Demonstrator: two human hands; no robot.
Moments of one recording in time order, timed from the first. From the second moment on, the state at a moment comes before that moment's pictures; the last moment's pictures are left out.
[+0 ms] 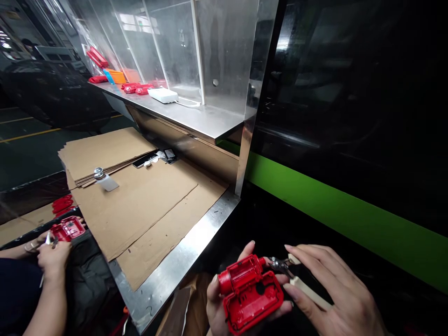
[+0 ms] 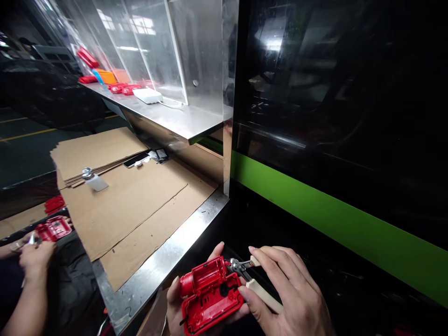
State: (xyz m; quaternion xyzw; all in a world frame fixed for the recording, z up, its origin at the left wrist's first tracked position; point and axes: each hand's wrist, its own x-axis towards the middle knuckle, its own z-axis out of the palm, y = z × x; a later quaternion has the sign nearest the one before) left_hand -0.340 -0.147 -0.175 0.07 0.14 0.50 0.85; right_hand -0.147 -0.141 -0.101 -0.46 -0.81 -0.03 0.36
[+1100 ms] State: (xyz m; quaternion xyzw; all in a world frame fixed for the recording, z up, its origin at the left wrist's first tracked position) left_hand -0.336 -0.151 -0.170 0.02 0.00 0.48 0.88; right_hand -0.194 -0.143 -0.098 -0.35 -0.88 -0.03 0.32
